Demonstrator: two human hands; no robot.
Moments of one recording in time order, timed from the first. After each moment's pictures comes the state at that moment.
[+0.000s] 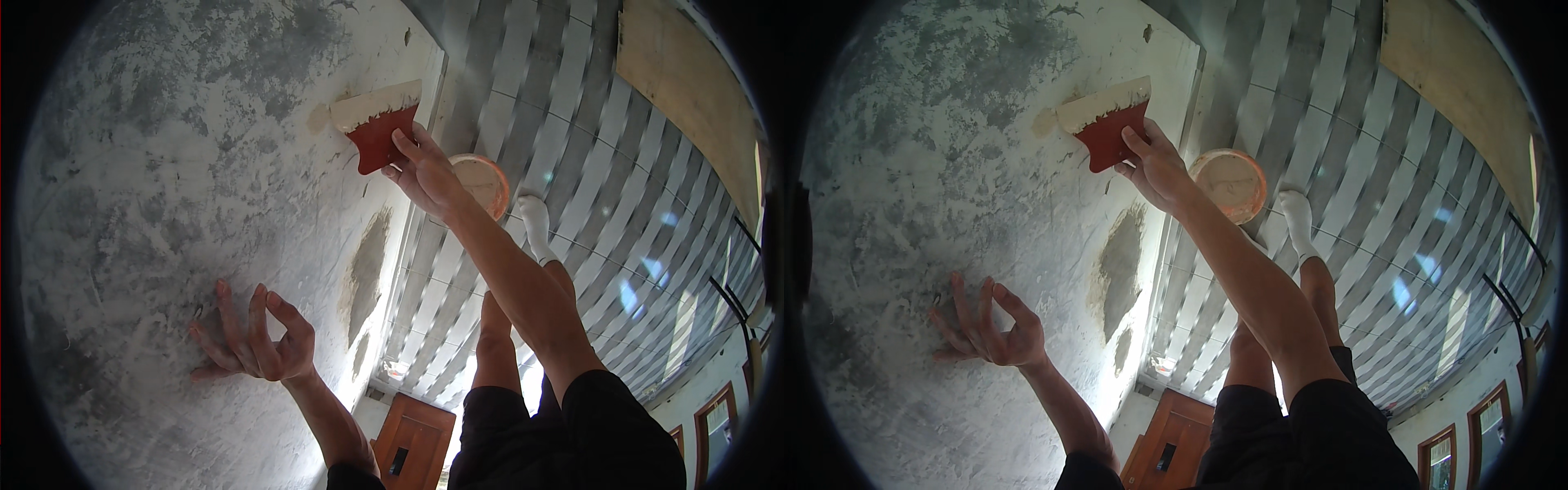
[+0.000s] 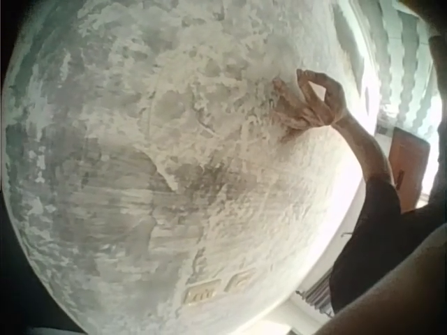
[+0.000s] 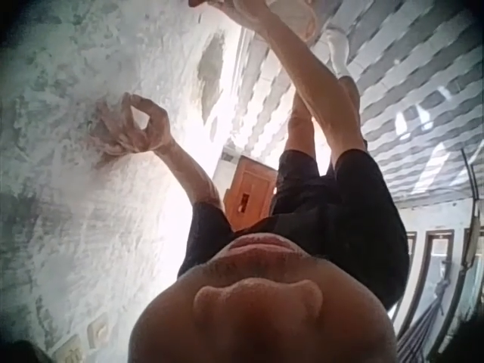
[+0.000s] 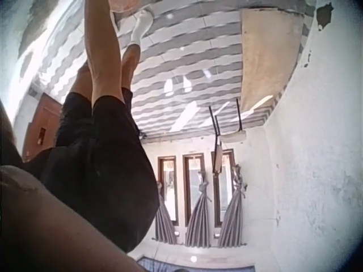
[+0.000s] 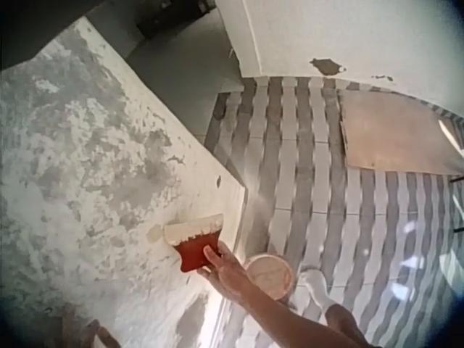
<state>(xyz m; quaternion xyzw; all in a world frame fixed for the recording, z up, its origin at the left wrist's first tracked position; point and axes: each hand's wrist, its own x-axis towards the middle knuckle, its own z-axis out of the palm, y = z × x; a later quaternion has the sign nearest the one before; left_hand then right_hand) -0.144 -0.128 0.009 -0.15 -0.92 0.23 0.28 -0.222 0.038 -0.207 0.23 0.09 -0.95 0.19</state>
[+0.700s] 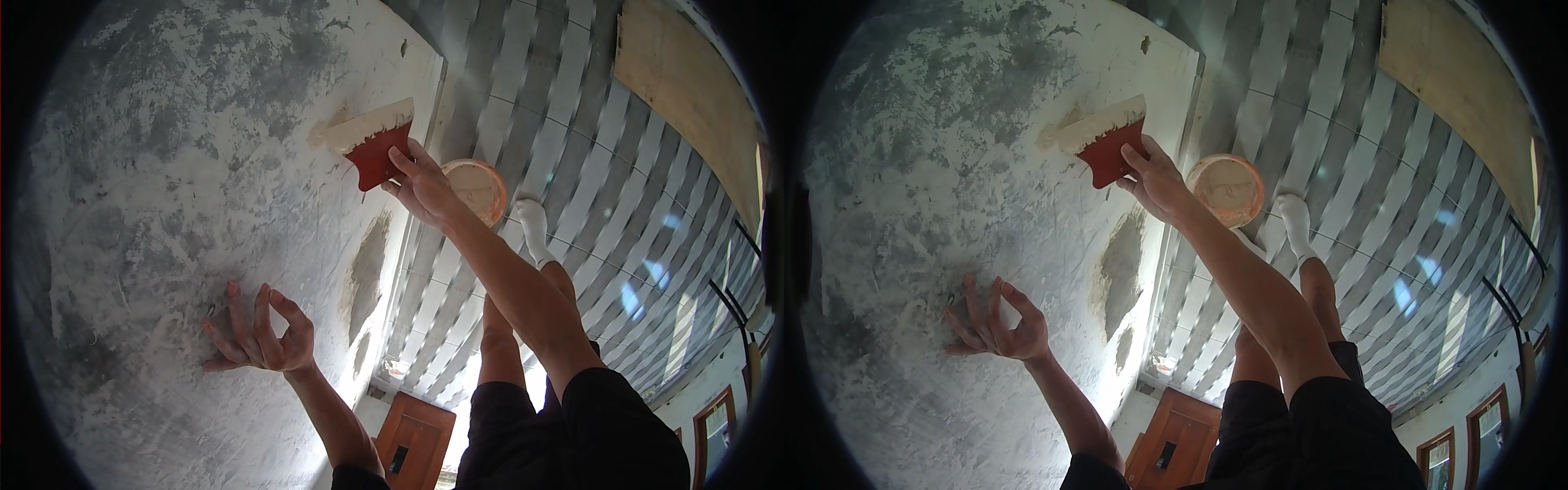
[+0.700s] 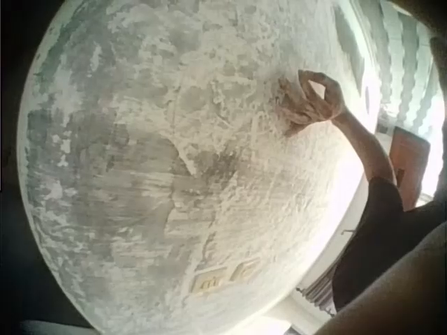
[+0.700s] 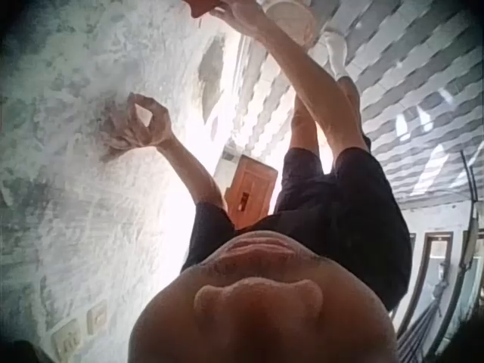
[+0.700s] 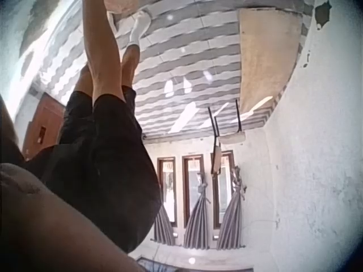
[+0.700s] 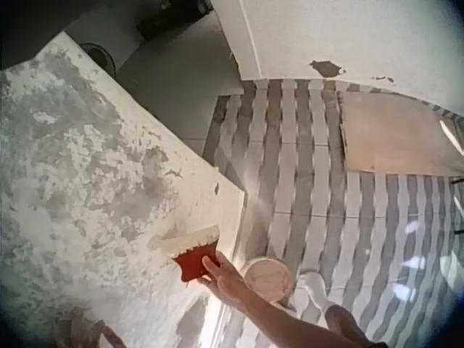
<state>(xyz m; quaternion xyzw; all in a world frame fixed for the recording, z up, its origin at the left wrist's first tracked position) -0.146 -0.129 0.007 -0.14 -0.91 0.25 0.29 -0.219 0.045 -0.200 0.22 0.12 -0.94 0.23</state>
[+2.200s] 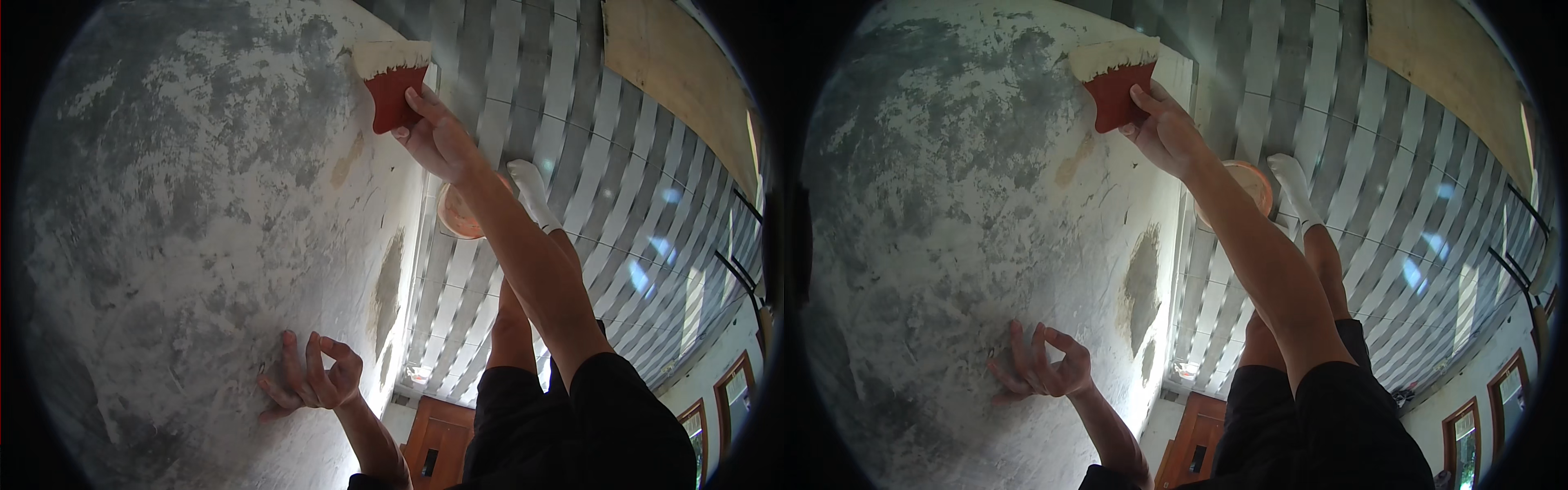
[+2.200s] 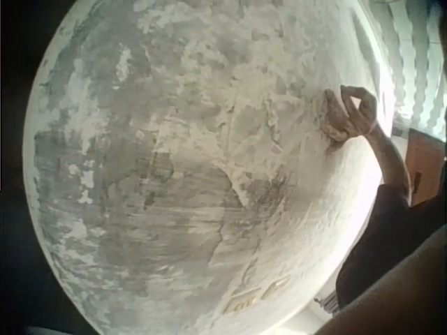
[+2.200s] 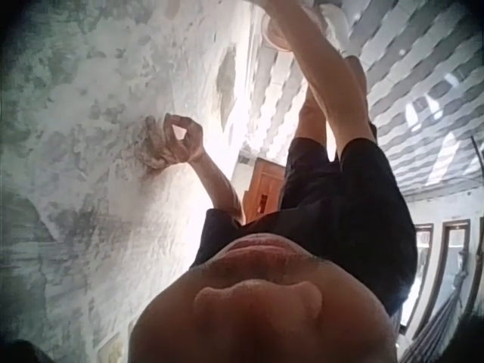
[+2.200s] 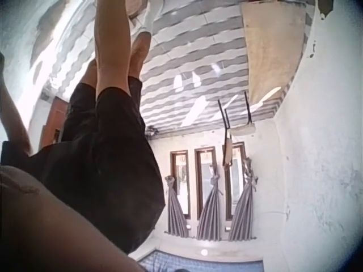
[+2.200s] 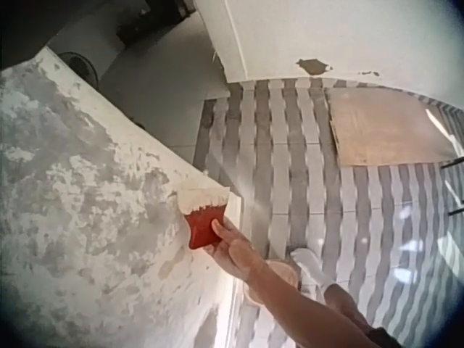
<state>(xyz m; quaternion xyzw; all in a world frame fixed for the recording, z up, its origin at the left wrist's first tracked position) -0.143 -0.129 0.009 -0.16 -0.92 0.26 0.26 -0.311 0.068 -0.203 0.15 0.05 -0.98 0.10</state>
